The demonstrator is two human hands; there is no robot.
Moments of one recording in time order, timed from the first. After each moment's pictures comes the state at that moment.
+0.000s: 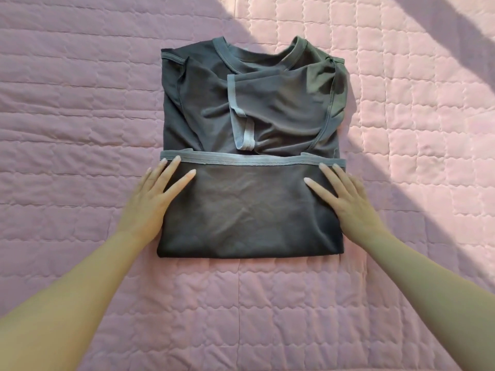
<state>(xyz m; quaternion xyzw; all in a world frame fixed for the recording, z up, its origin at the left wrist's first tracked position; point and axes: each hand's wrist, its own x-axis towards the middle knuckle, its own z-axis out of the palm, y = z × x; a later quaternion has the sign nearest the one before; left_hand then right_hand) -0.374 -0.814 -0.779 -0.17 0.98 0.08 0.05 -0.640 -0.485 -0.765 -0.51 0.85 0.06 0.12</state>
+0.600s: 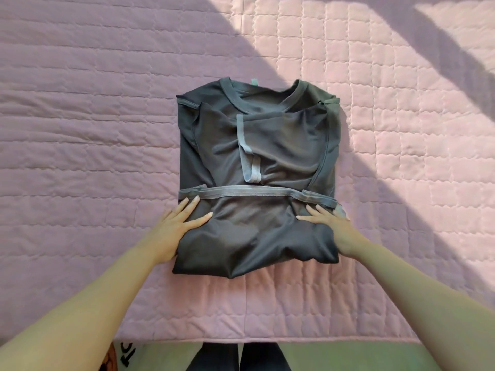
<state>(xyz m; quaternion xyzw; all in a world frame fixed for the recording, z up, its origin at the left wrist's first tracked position) -0.327 -0.779 -0.741 -0.13 0.92 0.26 0.27 -0.597 -0.463 -0.740 -0.40 0.80 -0.03 0.45</state>
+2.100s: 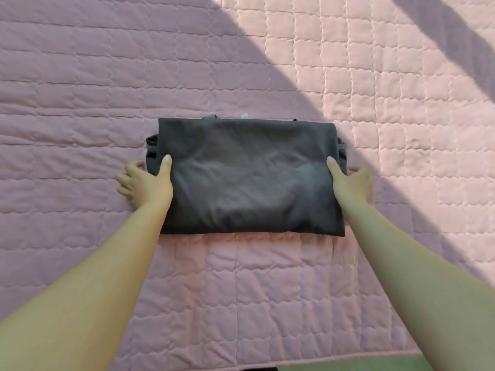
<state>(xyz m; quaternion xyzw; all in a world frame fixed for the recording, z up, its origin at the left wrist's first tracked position) -0.447 -0.809 -0.776 -0.69 0.65 0.32 -0.02 -0.661 -0.530 -0.762 0.15 0.93 -0.26 0.20</state>
